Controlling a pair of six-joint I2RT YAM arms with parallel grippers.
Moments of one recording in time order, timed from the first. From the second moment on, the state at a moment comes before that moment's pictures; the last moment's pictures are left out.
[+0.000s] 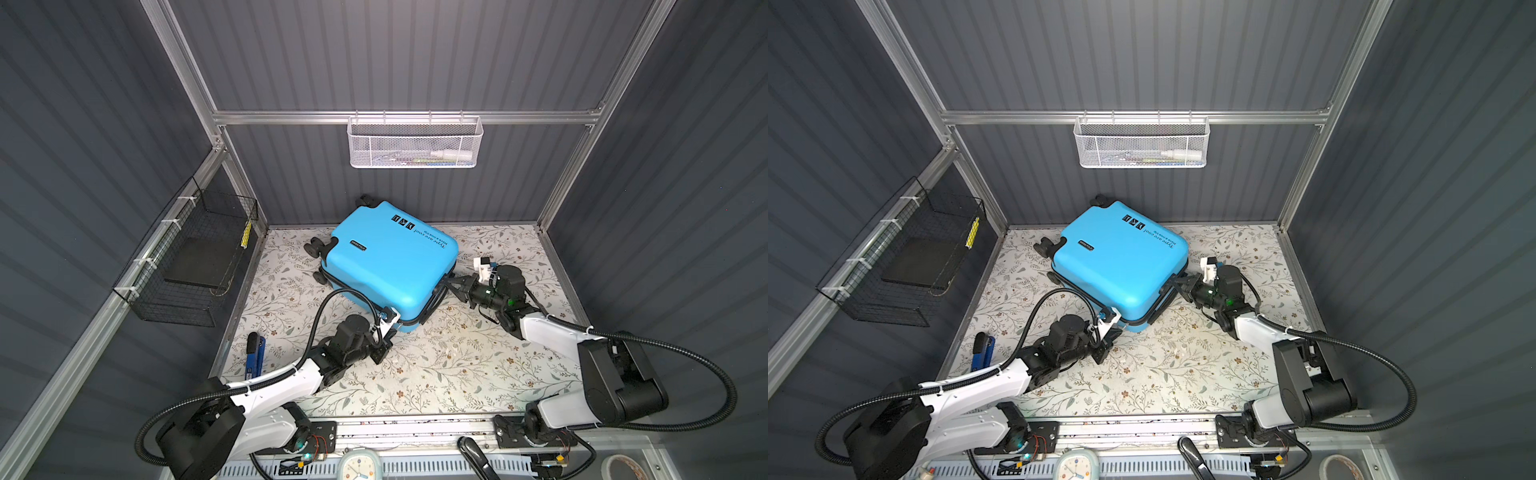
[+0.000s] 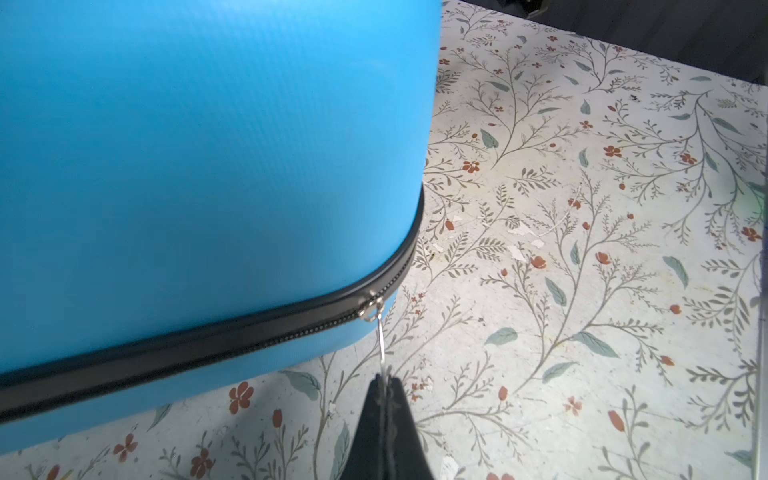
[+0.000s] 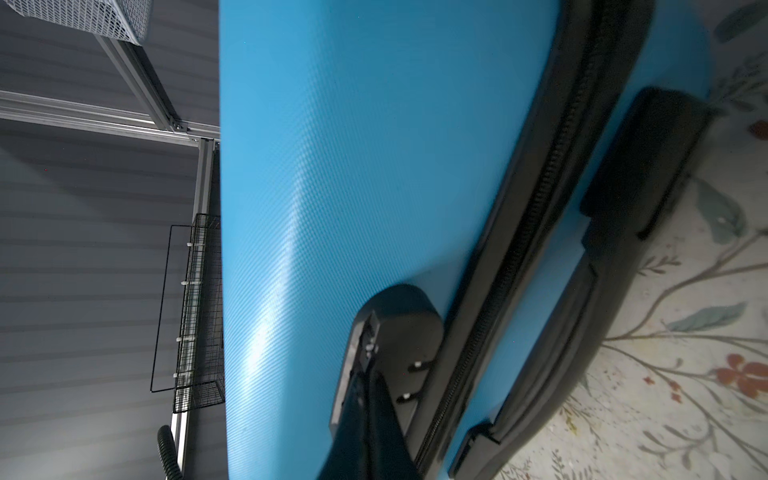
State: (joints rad) left arm -0.83 1.17 0.43 0.22 0.13 0.08; right arm 0.27 1.45 0.63 0.47 -0.63 1.12
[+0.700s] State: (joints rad) left arm -0.86 1.21 0.45 0.26 0.15 0.12; right arm 0.19 1.46 0.66 0.32 -0.63 1.07
